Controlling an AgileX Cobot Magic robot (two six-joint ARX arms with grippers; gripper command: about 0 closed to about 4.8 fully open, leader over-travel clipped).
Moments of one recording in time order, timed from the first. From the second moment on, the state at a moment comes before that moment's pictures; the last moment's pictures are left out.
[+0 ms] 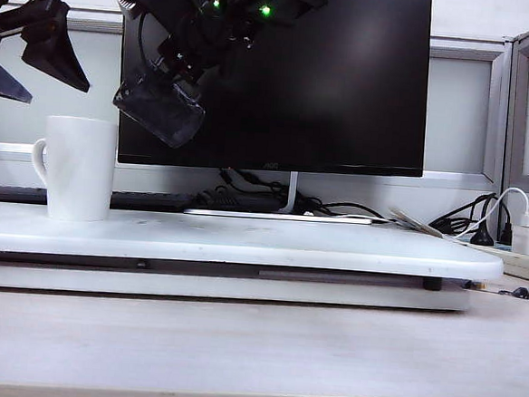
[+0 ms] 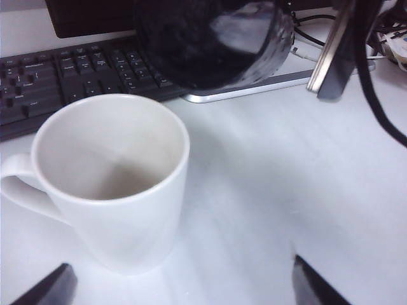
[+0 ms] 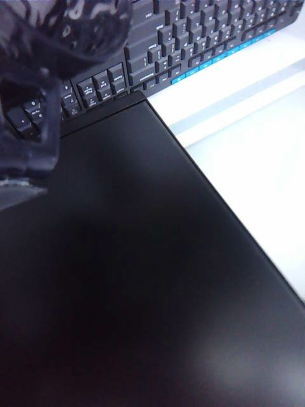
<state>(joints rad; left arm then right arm) -0.06 1.23 0.80 0.05 0.33 0.05 0.70 2.33 2.19 0.13 0.09 -0.91</state>
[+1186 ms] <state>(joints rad) -0.06 1.23 0.80 0.03 0.33 0.05 0.72 2.33 2.19 0.20 0.05 -1.03</state>
